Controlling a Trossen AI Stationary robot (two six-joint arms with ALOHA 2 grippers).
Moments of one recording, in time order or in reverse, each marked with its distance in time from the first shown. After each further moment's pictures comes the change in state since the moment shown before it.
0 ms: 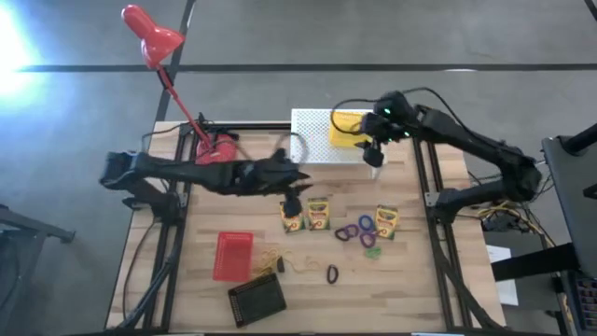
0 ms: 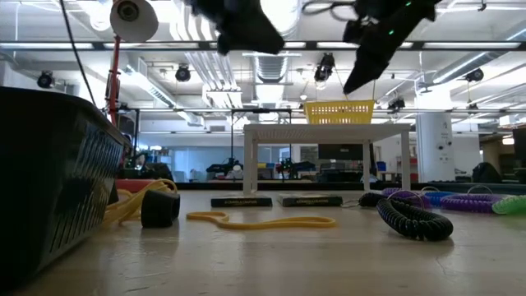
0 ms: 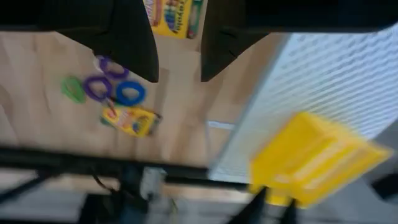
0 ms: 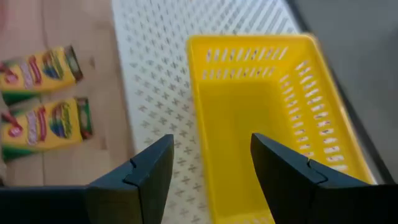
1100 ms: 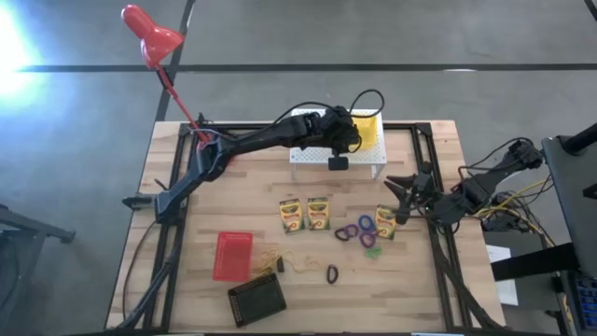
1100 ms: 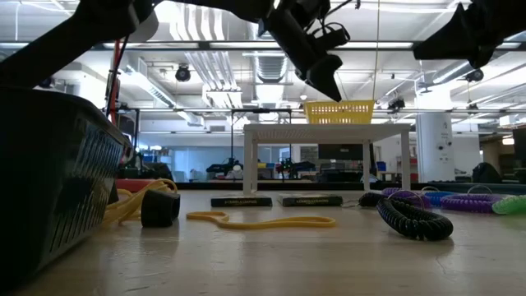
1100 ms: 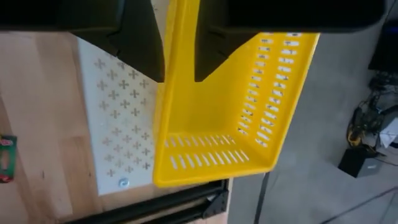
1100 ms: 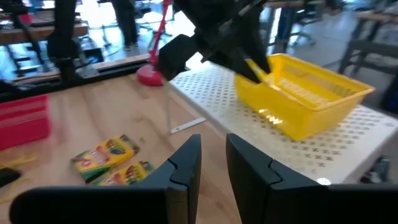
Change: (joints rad) left arm 0.287 0.851 1.223 -0.619 0.121 0.560; right arm 1.188 -0.742 -0.688 0.272 1.255 0.843
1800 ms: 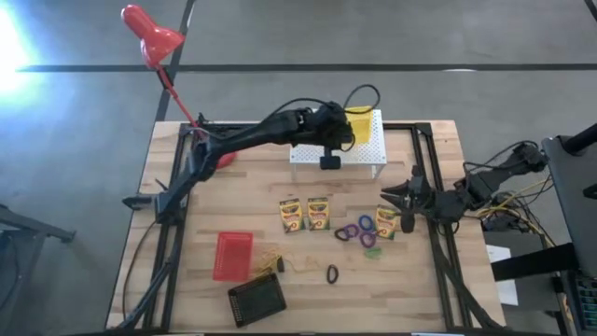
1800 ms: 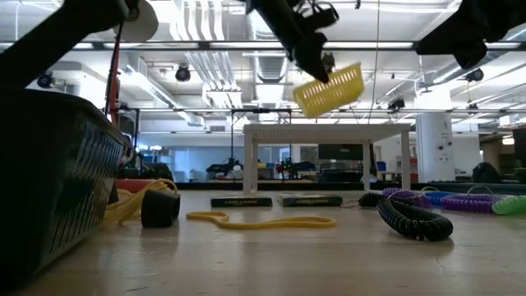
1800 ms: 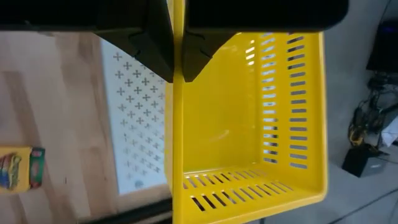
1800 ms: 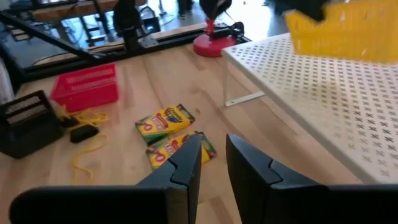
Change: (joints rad) left arm -0.010 -0.074 0.006 -0.126 -0.001 0.017; right arm -0.050 -0.011 0.045 -0.036 -0.330 -0.009
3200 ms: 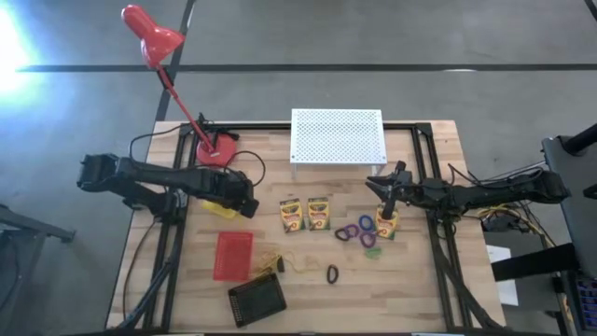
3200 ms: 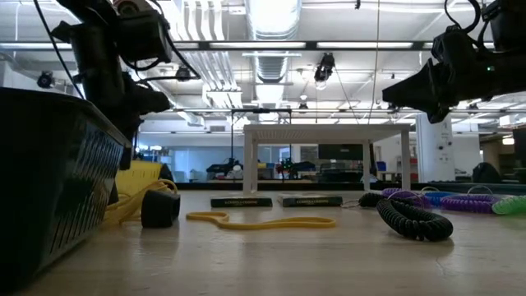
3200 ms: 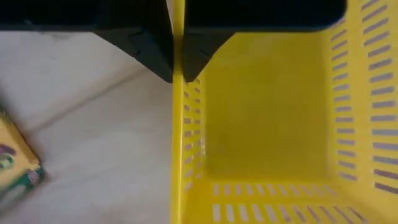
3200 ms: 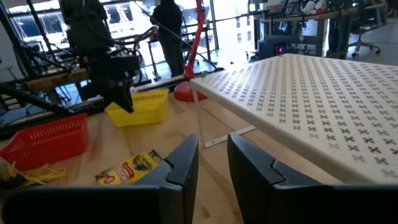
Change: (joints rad) left arm -0.209 -0.965 -1.646 0.117 -0.008 -1.496; right arm -0.503 0.057 -0.501 1.010 -0.379 -0.282
